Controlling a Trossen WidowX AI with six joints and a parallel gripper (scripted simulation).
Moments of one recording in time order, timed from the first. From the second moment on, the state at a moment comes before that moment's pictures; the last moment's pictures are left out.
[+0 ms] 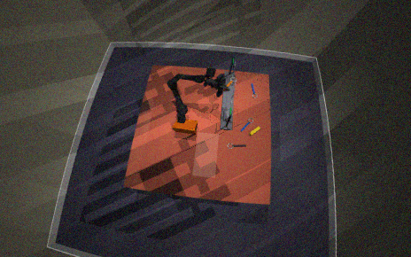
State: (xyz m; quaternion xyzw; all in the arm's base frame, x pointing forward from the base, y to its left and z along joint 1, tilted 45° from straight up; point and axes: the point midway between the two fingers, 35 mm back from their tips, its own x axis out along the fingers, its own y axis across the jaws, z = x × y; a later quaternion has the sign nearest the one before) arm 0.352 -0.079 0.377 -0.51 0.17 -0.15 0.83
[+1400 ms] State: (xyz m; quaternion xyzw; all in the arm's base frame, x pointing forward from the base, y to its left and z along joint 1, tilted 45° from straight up) arm 0.352 -0.067 0.366 -0.28 0.21 -0.09 0.93
